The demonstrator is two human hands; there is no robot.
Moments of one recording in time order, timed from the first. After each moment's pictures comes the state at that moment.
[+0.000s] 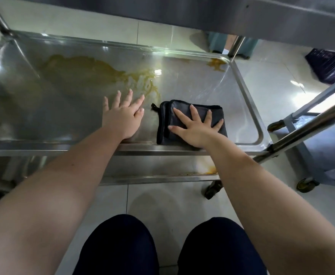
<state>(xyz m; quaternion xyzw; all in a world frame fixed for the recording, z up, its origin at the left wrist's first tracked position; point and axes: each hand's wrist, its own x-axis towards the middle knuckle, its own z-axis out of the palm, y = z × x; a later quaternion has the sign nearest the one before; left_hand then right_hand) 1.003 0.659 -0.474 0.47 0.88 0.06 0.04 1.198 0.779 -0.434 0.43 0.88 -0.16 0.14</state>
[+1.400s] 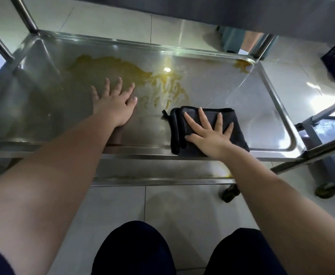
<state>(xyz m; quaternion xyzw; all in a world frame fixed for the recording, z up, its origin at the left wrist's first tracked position) 0.903 0.616 -0.463 0.41 0.91 0.03 0.07 1.168 0.736 -0.445 0.38 0.90 -0.17 0.13</state>
